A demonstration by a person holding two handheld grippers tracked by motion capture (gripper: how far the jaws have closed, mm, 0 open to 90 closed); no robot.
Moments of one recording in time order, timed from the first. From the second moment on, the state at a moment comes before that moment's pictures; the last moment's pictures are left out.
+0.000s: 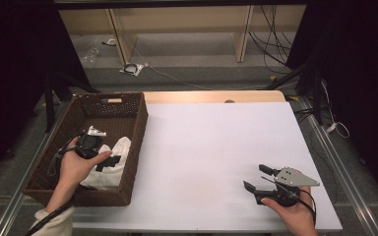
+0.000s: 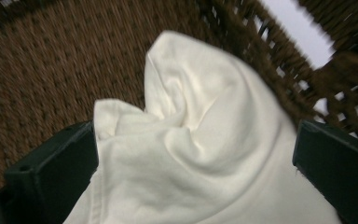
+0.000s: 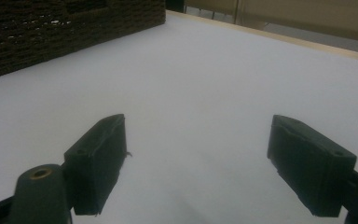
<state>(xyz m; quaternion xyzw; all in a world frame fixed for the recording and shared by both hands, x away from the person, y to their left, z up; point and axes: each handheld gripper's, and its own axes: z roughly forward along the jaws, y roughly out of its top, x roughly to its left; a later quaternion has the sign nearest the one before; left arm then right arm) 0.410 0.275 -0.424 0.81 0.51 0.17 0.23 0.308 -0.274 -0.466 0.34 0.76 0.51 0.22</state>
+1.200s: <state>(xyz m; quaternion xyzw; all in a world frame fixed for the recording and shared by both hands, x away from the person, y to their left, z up) 0.431 0.270 -0.462 0.82 0.55 0.07 0.11 0.307 -0.274 -0.466 0.34 0.77 0.51 0.21</state>
